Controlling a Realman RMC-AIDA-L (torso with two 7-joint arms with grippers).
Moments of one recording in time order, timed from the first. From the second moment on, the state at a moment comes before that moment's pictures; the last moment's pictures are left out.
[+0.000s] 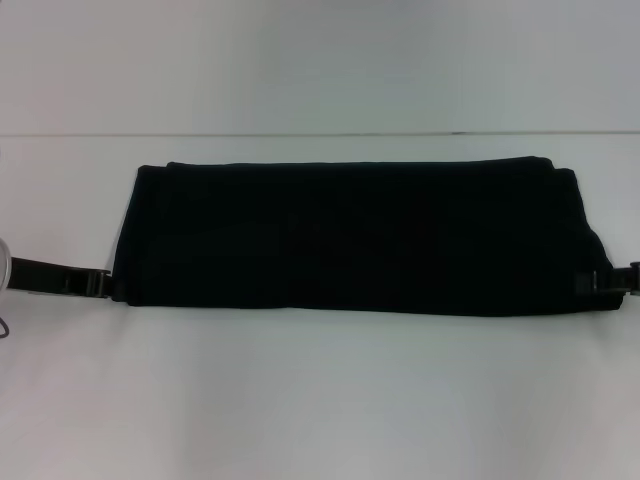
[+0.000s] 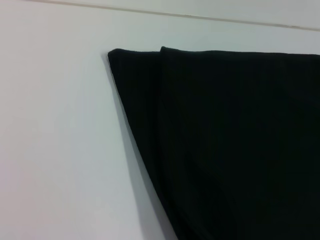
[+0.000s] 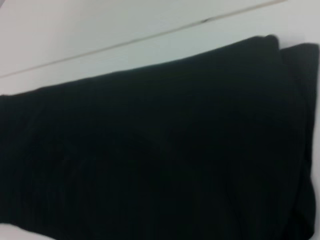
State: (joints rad) left arm -0.61 -2.03 0.69 0.81 2.54 1.23 -2.29; right arm 0.65 1.88 -0.55 -0.50 -2.41 -1.26 2.14
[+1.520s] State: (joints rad) left arm -0.59 -2.02 0.67 0.83 2.55 1.26 -2.29; right arm 0.58 1.87 -0.52 -0.52 -2.39 -1.29 2.09
